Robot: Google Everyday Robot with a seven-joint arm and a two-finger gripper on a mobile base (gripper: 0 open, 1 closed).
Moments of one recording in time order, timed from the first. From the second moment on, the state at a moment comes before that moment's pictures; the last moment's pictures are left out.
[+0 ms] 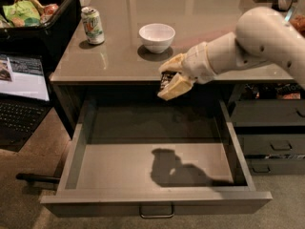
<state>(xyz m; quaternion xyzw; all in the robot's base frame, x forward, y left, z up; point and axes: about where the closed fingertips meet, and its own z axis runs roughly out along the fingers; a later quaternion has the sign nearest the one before) 0.598 -0.048 0.857 -0.64 0.62 0.17 0.41</state>
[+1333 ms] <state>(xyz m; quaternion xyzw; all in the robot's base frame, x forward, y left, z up) 0.710 -0.020 0.860 -0.47 0.74 0.20 0.44</state>
